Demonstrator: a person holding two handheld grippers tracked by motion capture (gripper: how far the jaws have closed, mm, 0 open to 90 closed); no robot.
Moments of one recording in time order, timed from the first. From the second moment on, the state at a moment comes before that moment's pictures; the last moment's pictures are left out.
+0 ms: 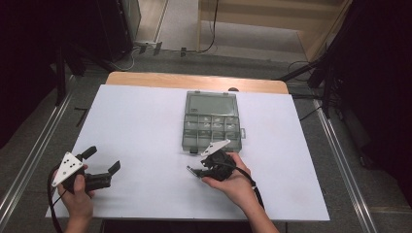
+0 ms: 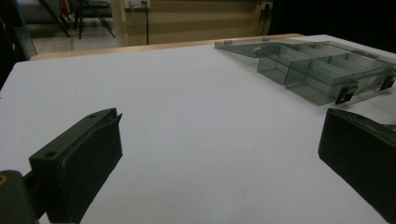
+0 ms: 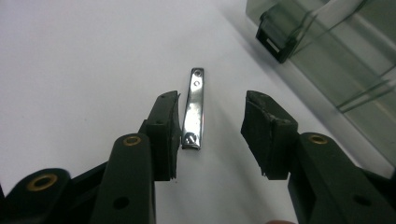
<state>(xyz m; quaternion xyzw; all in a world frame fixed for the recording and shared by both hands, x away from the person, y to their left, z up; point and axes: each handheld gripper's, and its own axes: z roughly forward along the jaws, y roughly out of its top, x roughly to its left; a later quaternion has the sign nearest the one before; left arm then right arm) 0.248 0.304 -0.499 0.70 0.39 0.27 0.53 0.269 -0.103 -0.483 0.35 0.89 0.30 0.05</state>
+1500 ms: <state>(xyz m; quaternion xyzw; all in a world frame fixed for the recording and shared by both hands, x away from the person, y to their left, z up) 0.248 0.304 -0.499 0.70 0.39 0.27 0.53 0.263 -0.099 -0.495 0.37 0.88 0.30 0.06</state>
